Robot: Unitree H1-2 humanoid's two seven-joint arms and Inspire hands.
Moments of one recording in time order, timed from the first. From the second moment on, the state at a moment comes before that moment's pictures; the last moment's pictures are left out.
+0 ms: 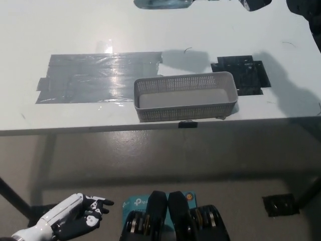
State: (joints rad) left_arm -0.09 0.73 -0.43 -0.37 -0.34 0.46 -0.06; right_arm -1.29 -0.43 0.40 0.48 -0.89 0.01 0.76
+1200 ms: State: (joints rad) left_arm 0.03 0.71 -0.36 -0.40 -0.32 0.46 -0.06; right_arm -1.00 -0.49 0.37 0.90 -0.88 0.21 0.37
